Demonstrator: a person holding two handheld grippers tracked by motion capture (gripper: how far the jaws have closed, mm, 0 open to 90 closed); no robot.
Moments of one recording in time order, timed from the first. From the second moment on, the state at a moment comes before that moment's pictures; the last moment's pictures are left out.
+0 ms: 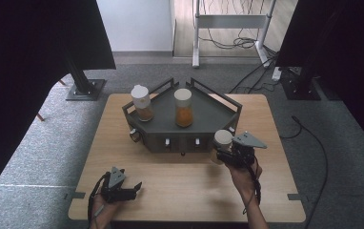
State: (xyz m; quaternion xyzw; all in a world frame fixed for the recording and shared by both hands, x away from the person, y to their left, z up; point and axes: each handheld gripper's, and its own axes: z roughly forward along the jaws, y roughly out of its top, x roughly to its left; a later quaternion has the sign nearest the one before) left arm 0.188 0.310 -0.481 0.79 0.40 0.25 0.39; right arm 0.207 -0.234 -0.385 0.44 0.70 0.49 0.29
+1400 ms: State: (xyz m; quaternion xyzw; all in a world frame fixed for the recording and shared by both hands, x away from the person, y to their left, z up) left arm 0.188 0.312 -0.480 0.79 0.39 0.25 0.39; right arm 0.222 -0.231 -0.334 0.43 0.69 0.51 0.29
